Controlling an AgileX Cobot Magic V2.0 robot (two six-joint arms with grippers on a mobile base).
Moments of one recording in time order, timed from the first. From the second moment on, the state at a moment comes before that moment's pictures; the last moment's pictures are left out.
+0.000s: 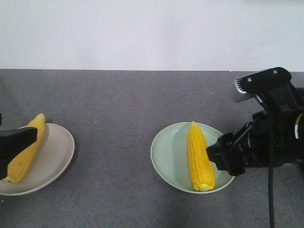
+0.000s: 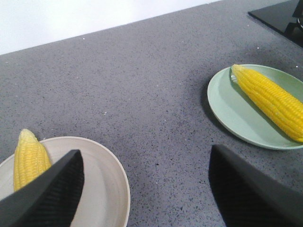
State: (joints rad) left arm -0.22 0.77 -0.79 -0.39 0.65 0.38; right arm 0.49 1.11 -0.98 0.07 0.87 0.02
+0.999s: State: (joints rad) left arm -0.22 0.77 -0.79 -0.39 0.65 0.38; right arm 0.49 1.11 -0.98 0.07 0.90 0.02
